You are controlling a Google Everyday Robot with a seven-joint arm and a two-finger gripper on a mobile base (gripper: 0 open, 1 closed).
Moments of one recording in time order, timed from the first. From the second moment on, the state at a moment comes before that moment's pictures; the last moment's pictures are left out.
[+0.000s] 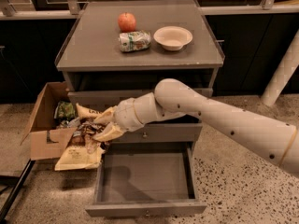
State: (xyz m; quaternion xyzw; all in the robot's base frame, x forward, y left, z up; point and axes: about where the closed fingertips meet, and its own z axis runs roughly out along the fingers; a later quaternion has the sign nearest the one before) arm 0.529 0.160 0.710 -0.68 0.50 0.33 0.42
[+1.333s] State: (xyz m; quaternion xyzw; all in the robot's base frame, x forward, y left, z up) arm 0.565 0.226 0.880 -0.77 0.41 0.22 0.44
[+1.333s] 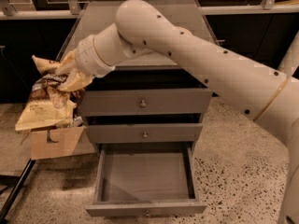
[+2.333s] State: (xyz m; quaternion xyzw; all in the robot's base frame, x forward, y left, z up) arm 0.584 0.250 0.926 -0.78 0.40 0.17 0.45
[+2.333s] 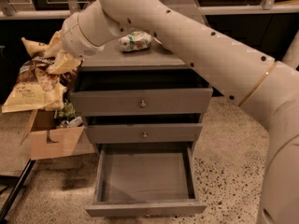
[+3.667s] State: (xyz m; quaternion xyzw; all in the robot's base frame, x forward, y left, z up) arm 0.677 0.231 0.993 -0.78 0.39 0.06 0.48
